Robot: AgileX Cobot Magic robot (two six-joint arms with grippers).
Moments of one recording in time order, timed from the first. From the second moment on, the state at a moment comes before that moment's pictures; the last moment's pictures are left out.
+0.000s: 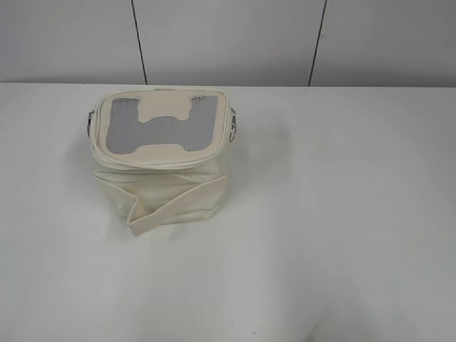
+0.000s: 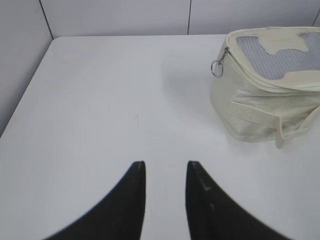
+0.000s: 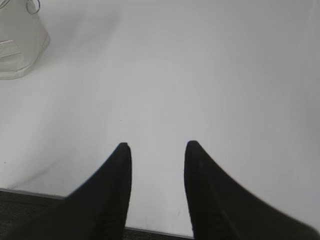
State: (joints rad) left arm -0.04 -0.01 -0.53 -0.05 1.05 0.00; right arm 0.08 -0.01 -0.50 0.10 1.05 -0.06
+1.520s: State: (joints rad) left arm -0.04 -0.01 -0.53 -0.06 1.05 0.00; right arm 0.09 0.56 -0.57 0.86 0.76 -0.76
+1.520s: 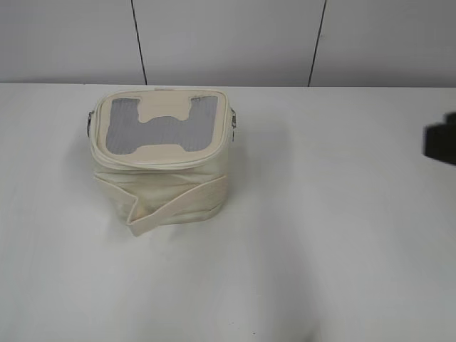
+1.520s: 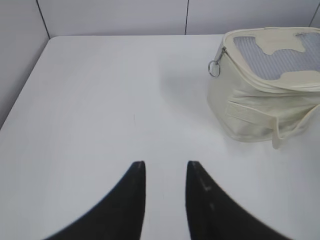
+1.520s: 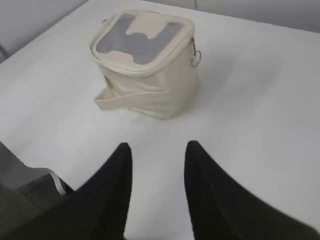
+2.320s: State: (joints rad) left arm -0.04 0.08 -0.53 -0.06 1.05 0.00; right arm 0.41 2.32 -2.11 1.10 0.96 -1.16
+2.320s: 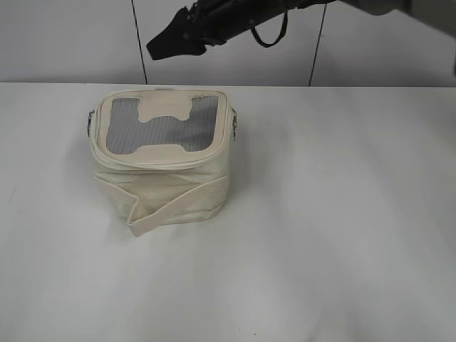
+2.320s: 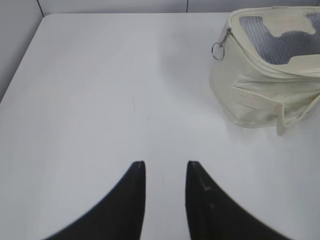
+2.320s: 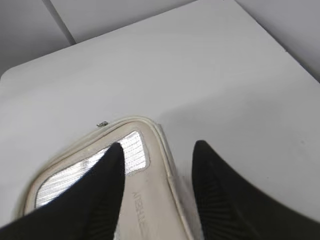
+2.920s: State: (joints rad) left arm -0.04 0.14 -0.55 -0.10 1.02 0.05; right arm 0.49 2.61 -2.47 0.88 1.05 -0.90
